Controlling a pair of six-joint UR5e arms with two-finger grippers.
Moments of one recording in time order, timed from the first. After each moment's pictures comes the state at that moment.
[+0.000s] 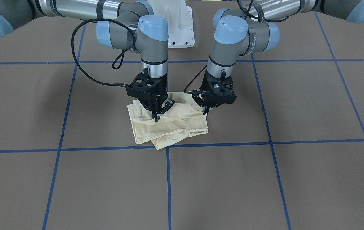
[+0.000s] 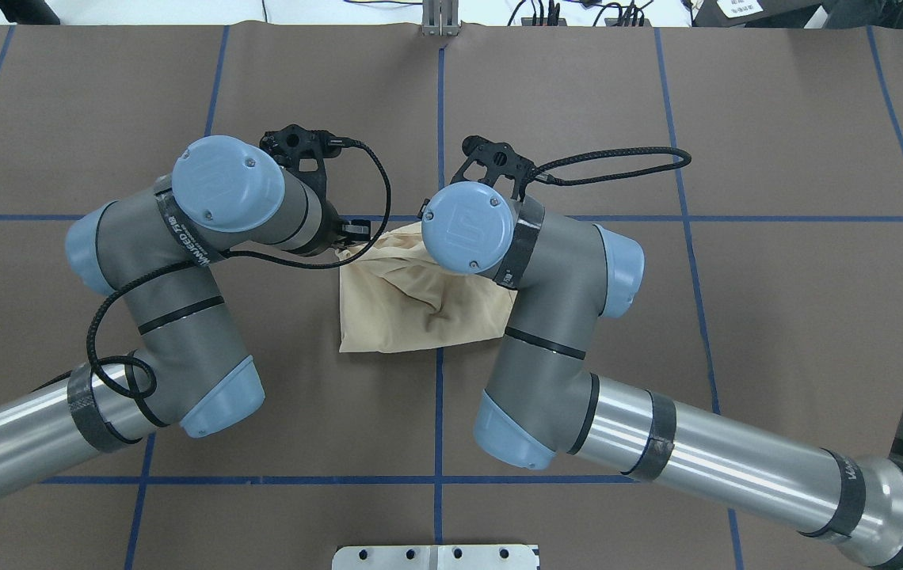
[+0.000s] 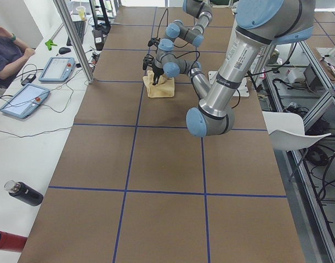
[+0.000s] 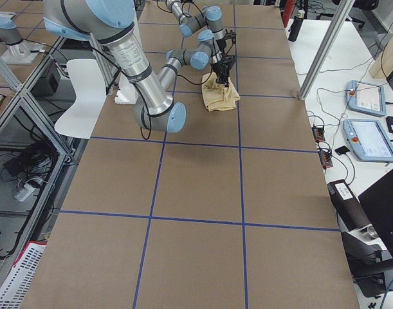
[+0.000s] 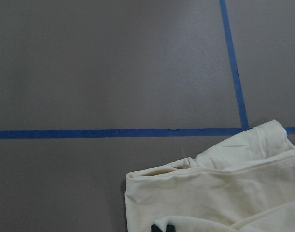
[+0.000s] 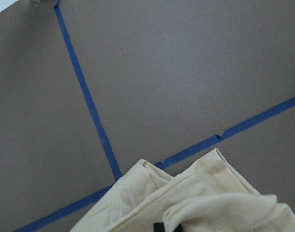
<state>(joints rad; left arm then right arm) -0.60 -2.17 -1.66 -1.82 -1.76 -1.16 0.49 -0.77 1.54 -1.52 1.46 1.68</state>
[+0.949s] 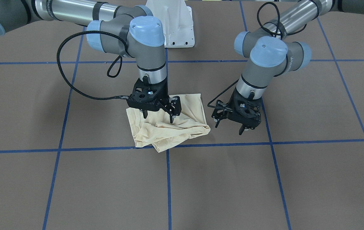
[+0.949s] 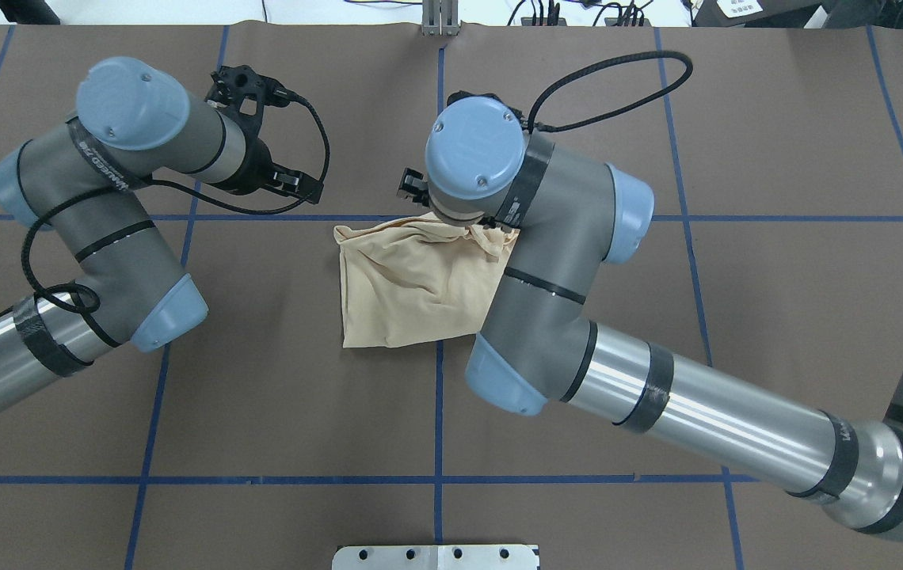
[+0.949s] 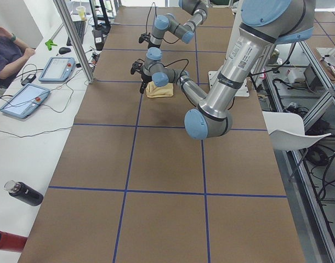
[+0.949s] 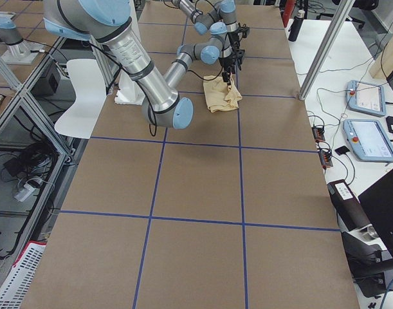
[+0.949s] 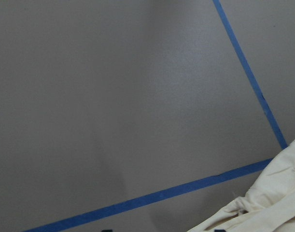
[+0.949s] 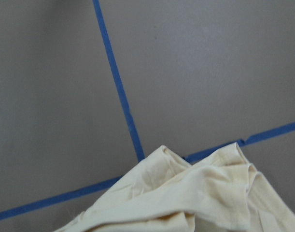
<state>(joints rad) -0.78 -2.11 -1.59 -1.97 -1.92 -0.75 0.54 -0.72 1.52 -1.52 1.64 1.52</state>
